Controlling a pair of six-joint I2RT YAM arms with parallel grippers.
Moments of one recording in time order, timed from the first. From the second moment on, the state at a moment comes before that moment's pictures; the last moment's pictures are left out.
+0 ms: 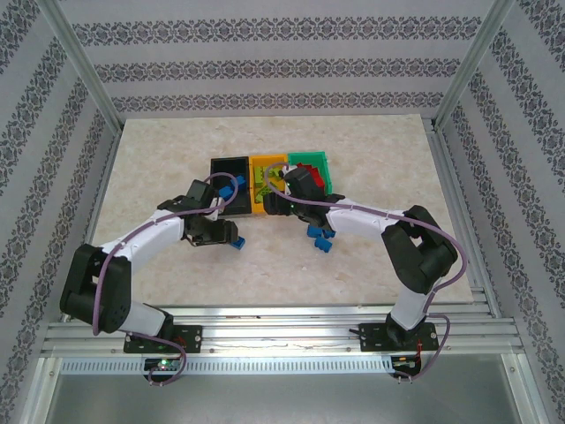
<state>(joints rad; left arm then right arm) -0.32 1.46 0.87 -0.65 0.21 -0.43 0.68 1.77 1.08 -0.01 -0.04 0.46</state>
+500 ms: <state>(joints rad) -0.38 1.50 0.88 -0.61 0.19 -0.86 0.69 1.75 1.02 0.06 -0.03 0.46</state>
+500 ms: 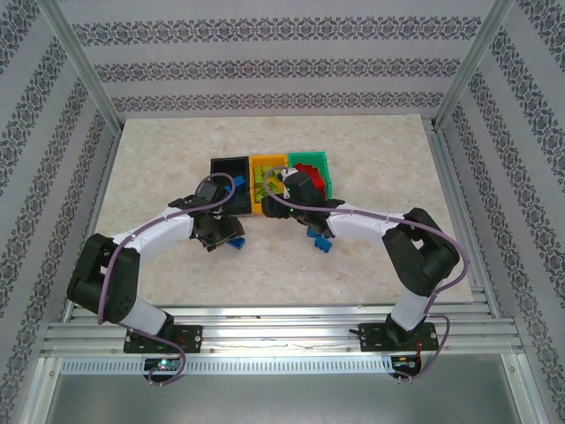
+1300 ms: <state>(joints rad) -0.46 1.70 1.04 -0.71 0.02 -1.27 0.70 1.62 0.87 0.10 0.02 0.42</state>
